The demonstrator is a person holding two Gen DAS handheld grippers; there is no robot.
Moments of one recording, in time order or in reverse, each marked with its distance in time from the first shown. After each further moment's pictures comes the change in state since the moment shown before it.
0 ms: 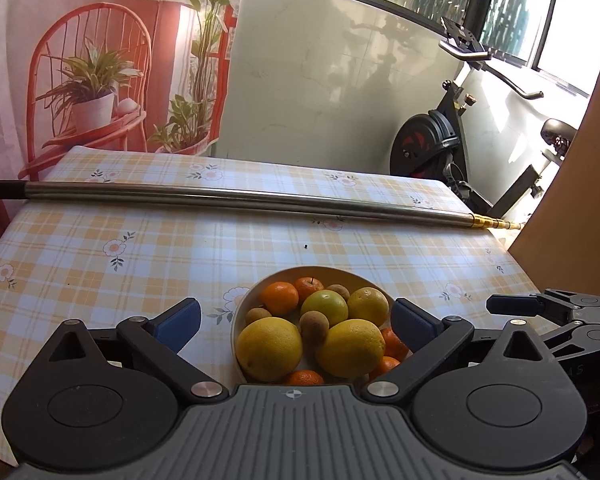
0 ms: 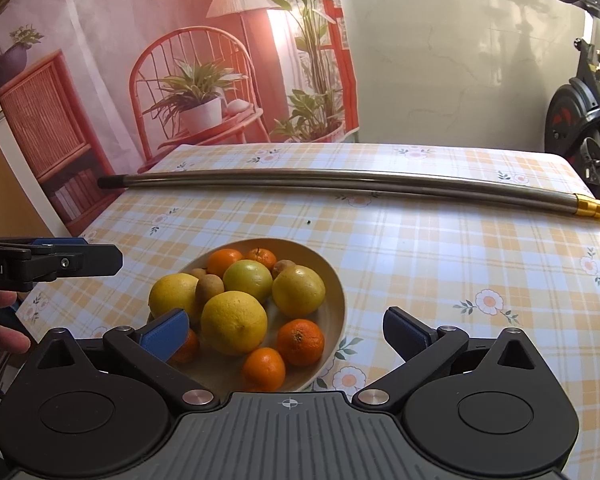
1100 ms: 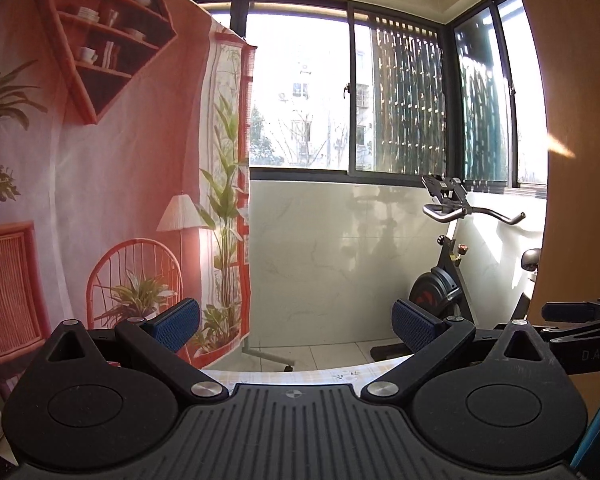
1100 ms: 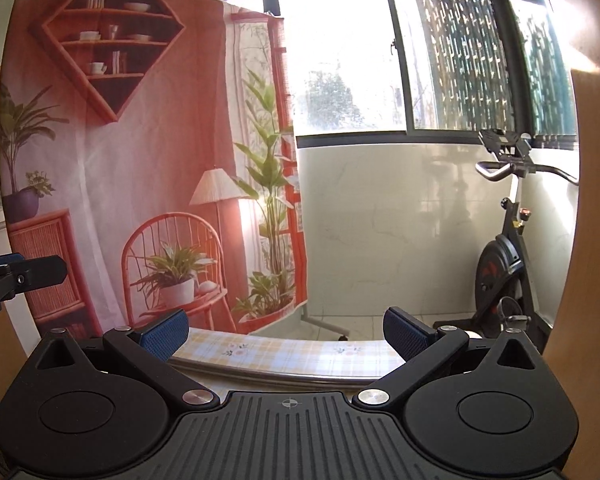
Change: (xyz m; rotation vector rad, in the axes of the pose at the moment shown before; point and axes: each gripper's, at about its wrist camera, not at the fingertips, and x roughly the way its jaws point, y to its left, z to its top) left arm -0.180 -0.116 0.080 0.160 -0.521 0.144; right arm -0.223 0.037 0.079 -0.038 -0.486 -0.166
